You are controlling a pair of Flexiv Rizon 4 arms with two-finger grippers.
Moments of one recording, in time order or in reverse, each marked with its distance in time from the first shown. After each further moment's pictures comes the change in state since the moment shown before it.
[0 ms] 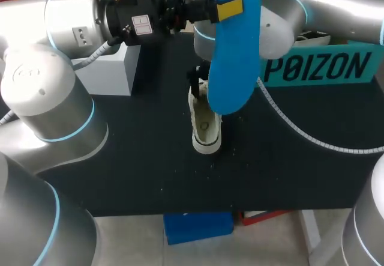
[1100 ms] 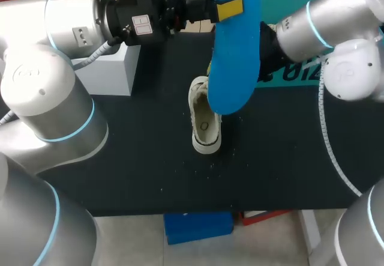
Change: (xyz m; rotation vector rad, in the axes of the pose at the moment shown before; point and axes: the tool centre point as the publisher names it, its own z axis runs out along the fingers) left arm 0.000 0.000 0.000 0.000 0.000 0.000; right arm -0.017 -0.014 -0.100 -0.071 0.721 0.021
